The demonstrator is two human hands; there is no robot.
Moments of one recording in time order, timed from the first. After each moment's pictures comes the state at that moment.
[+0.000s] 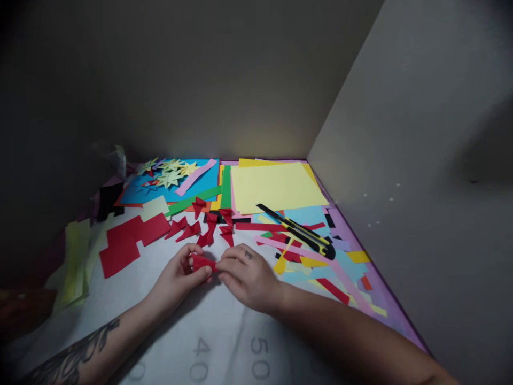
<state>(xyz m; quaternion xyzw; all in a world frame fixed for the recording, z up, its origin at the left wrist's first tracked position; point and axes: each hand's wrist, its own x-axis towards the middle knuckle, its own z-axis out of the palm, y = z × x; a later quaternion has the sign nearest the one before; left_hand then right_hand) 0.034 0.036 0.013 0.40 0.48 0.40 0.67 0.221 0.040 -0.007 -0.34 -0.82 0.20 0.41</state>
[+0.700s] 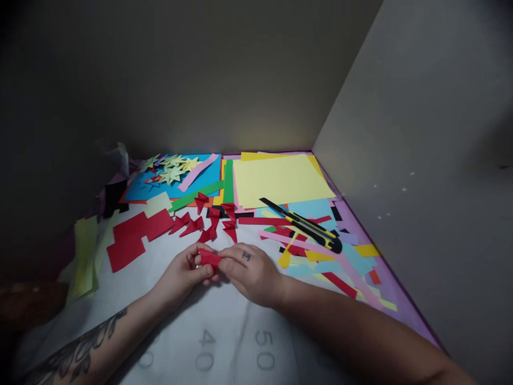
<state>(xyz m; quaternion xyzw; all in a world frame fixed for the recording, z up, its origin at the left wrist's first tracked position) 0.031 0.038 0.004 0.38 0.44 0.35 0.74 0.221 0.040 -0.010 -0.29 -0.87 0.14 0.38</state>
